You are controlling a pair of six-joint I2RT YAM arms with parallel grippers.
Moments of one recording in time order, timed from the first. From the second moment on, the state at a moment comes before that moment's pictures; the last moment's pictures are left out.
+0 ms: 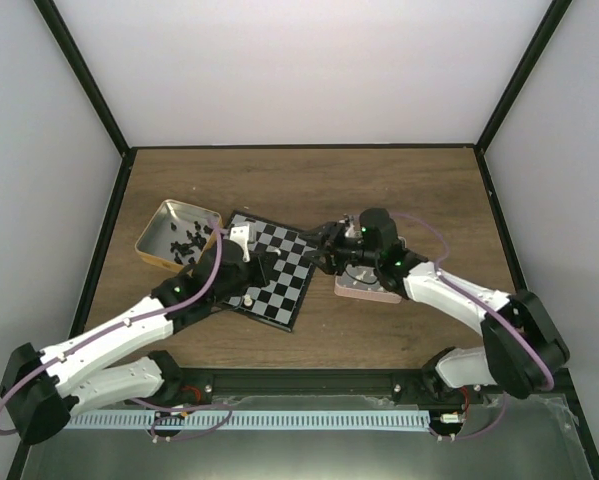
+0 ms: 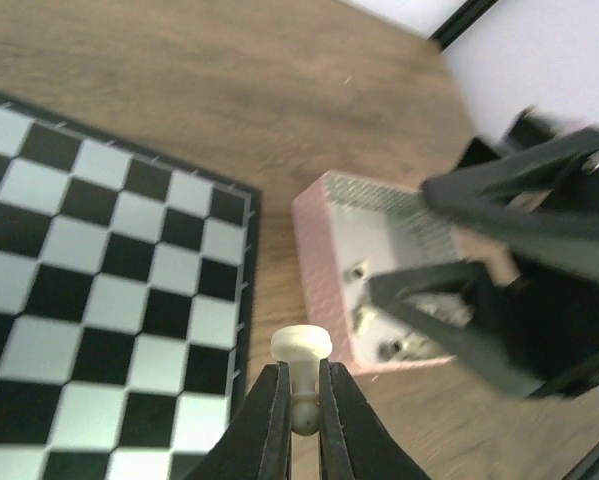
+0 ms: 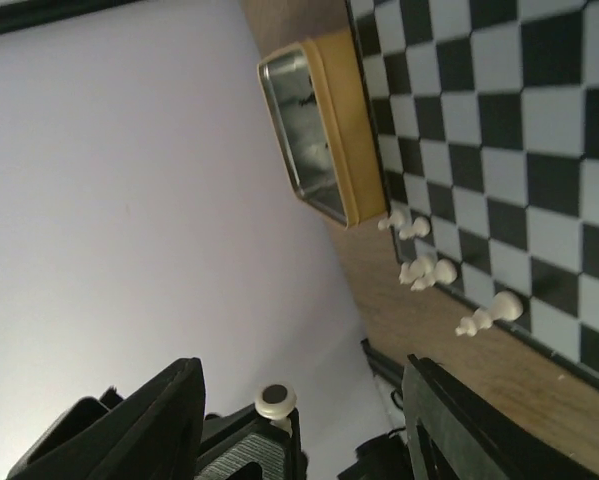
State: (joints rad) left arm -0.85 1.00 0.66 -0.10 -0.11 -0.77; right arm 0.61 1.35 0.72 0.27 -0.59 1.62
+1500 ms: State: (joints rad) left arm -0.47 1.70 1.19 -1.02 0.00 -0.32; right arm 0.56 1.03 0.70 -0.27 -0.07 1.19
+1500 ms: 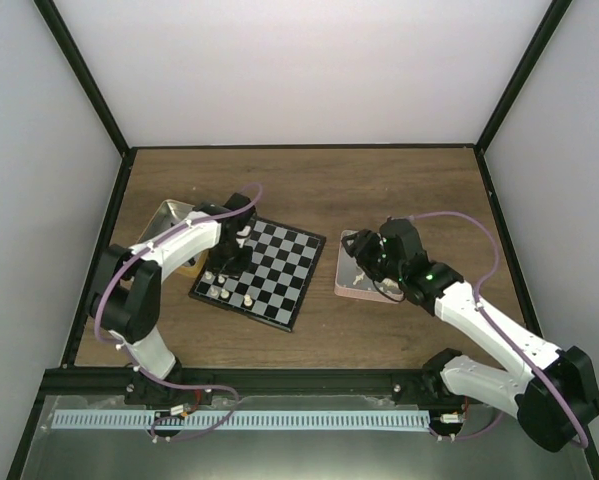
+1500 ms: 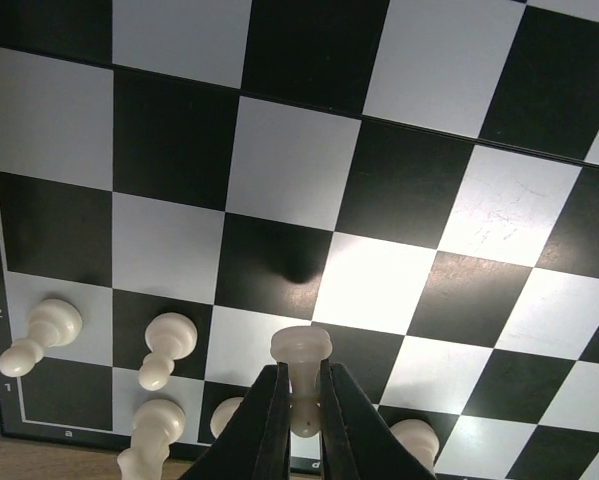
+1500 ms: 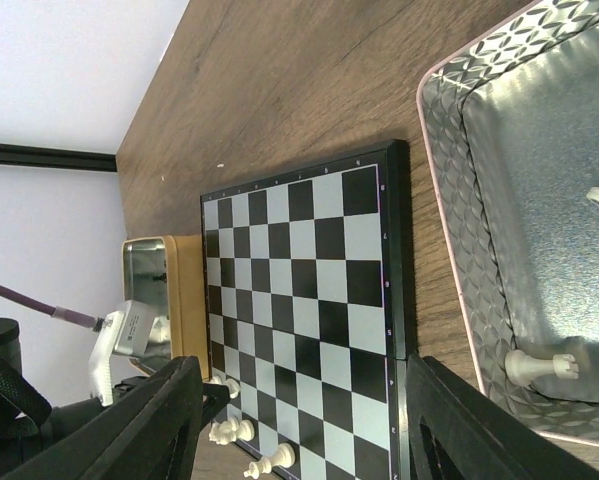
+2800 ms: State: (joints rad) left arm -0.43 1.72 1.12 -1.04 0.02 -0.28; right arm 0.56 1.04 0.70 -0.27 -0.07 1.19
